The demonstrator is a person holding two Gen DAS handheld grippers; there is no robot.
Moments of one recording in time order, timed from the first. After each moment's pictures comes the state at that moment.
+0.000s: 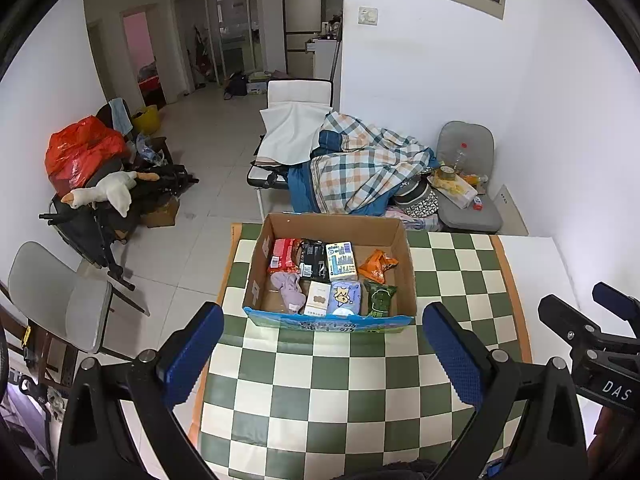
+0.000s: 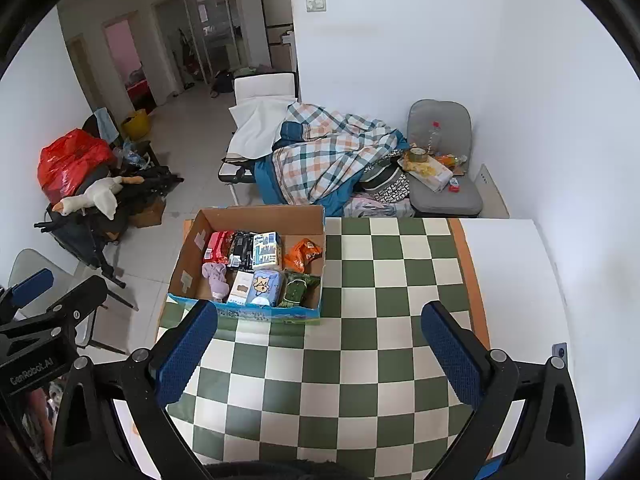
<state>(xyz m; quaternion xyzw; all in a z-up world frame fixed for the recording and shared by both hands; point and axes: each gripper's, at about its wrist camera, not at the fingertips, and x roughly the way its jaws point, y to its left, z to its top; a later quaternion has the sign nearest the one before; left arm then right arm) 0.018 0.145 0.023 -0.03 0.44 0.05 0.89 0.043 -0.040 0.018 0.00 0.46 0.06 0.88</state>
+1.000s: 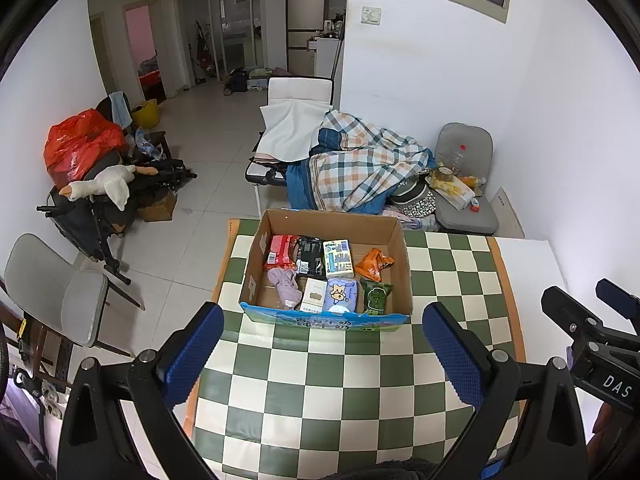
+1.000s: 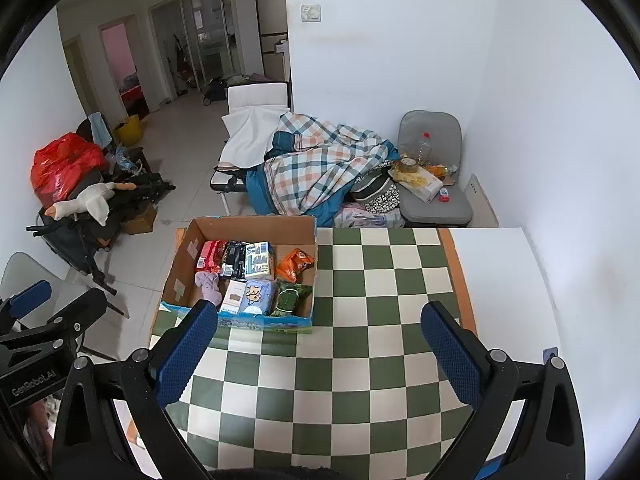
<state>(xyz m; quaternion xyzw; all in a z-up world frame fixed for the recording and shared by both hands) 0.016 0.146 0.024 -0.04 0.45 0.05 0.89 0.040 -0.038 0.027 -0.01 0.45 0.04 0.89</state>
